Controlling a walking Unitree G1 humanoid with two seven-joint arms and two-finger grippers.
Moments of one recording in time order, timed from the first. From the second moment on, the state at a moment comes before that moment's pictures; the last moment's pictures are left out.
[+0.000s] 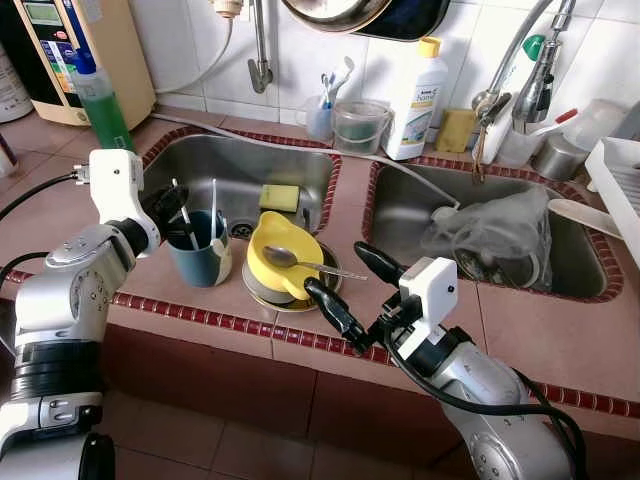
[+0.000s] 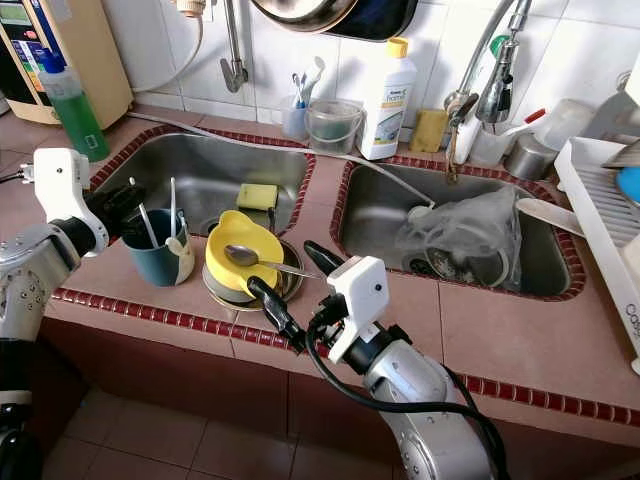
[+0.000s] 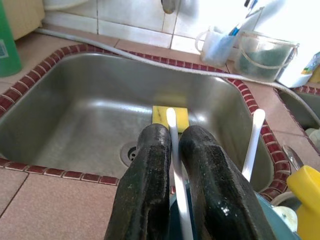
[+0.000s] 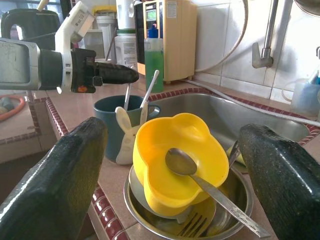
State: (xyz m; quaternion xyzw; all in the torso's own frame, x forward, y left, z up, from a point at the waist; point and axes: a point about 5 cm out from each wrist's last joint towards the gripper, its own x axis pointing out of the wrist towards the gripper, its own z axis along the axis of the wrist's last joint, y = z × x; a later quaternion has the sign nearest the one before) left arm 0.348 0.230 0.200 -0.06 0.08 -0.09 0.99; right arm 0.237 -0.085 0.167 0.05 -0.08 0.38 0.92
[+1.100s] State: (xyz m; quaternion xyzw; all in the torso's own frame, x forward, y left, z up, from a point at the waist) left arm 0.349 0.219 0.195 -0.08 0.09 -0.11 0.99; right arm 0.238 -0.086 0.167 0.04 -0.08 0.37 0.92
